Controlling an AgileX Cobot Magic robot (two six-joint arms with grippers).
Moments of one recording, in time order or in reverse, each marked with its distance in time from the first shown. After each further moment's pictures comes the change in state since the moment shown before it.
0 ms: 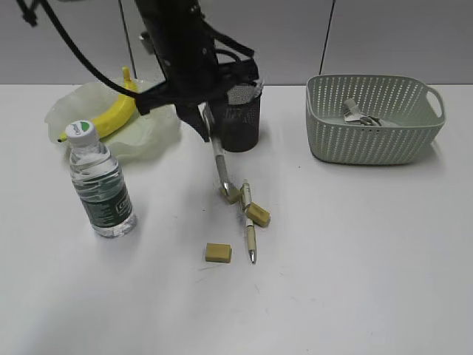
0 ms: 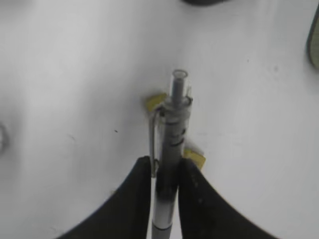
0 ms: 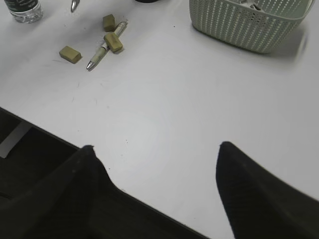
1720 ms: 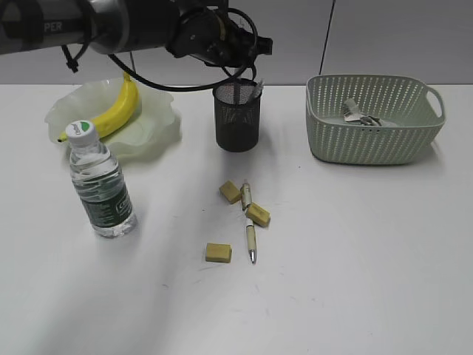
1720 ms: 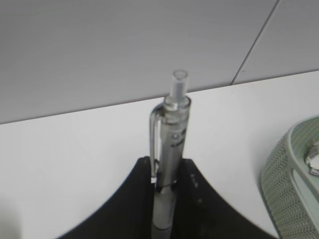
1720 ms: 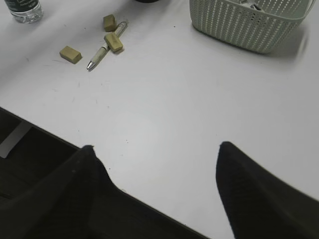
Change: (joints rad) left arm 0.013 0.139 0.000 0.577 -0.870 0.098; right arm 0.000 0.000 0.000 0.000 0.000 0.000
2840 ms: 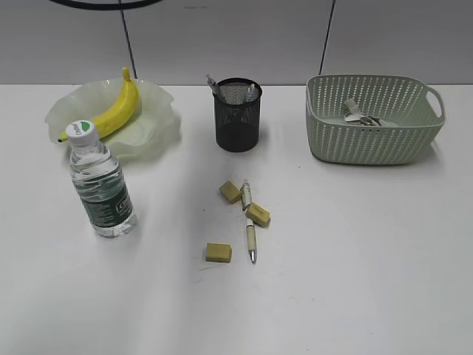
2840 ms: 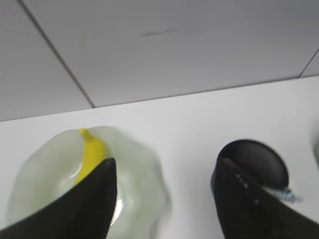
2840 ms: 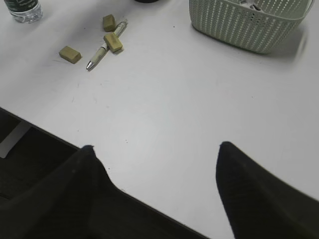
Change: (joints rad) left arm -0.005 -0.337 0.000 0.035 0.536 0.111; right arm 0.000 0.000 0.000 -0.002 0.000 0.000
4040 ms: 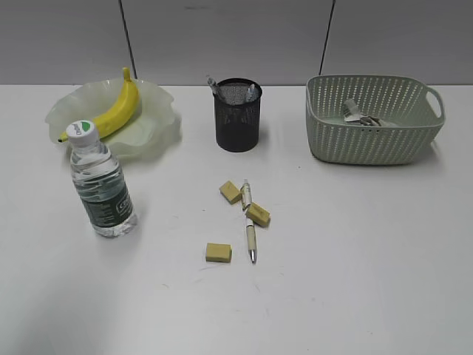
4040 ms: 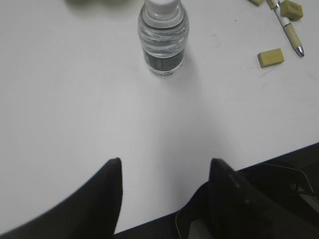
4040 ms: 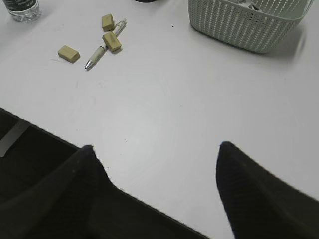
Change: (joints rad) left arm -0.002 -1.075 1.041 -0.345 0.250 0.297; right arm 0.000 0.004 0.000 0.002 0.000 0.000
